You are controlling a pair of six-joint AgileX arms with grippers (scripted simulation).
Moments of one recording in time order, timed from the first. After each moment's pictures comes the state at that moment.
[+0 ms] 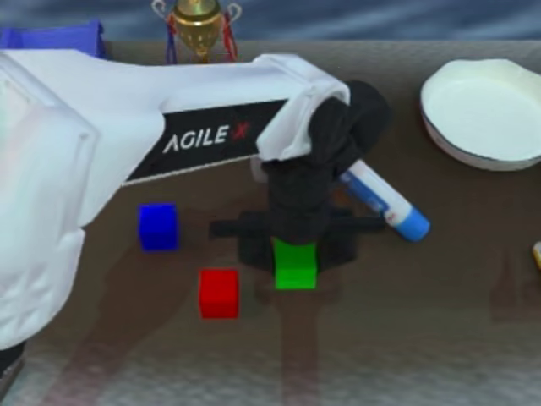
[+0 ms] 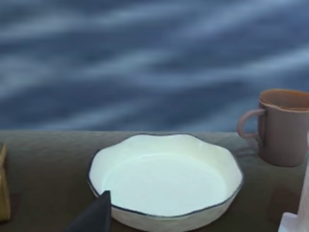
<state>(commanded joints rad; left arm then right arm) -0.79 2.19 1.66 -1.03 0.00 -0.79 0.01 0.00 0.00 0.00 0.00 0.00</state>
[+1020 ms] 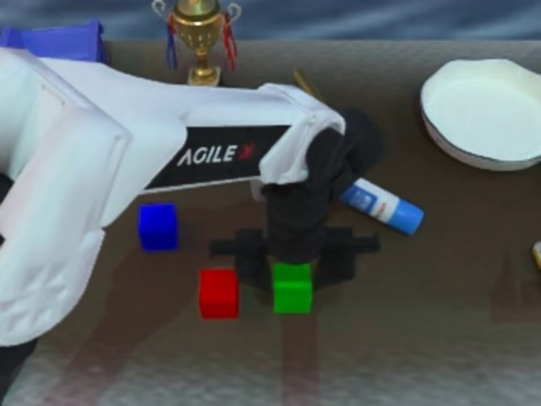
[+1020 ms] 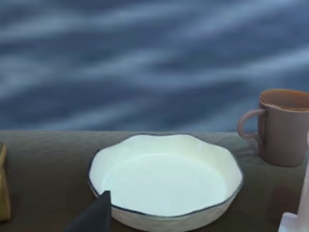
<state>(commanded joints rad) -0.79 2.22 1.59 -0.94 0.00 -0.79 0.01 0.00 0.00 0.00 0.00 0.00</state>
